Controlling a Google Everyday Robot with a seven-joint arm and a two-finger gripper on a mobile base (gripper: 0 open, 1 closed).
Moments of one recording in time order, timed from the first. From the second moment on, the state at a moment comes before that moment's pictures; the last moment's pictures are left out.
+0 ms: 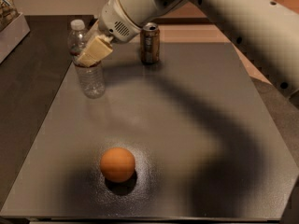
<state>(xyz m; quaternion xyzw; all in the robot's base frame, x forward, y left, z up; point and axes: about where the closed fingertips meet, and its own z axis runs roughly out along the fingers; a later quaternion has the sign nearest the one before) 0.570 0.143 0.961 -0.66 0.62 0.27 0.33</state>
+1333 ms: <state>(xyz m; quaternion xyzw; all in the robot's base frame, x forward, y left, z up) 0.557 -0.024 0.978 -0.70 0.69 0.07 0.17</state>
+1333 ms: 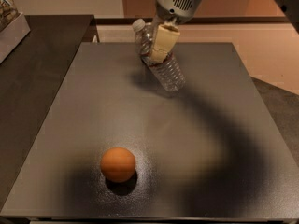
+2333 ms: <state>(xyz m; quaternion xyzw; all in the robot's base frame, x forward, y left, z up) 0.558 -0.053 0.922 -0.75 0.66 -0.01 0.04</state>
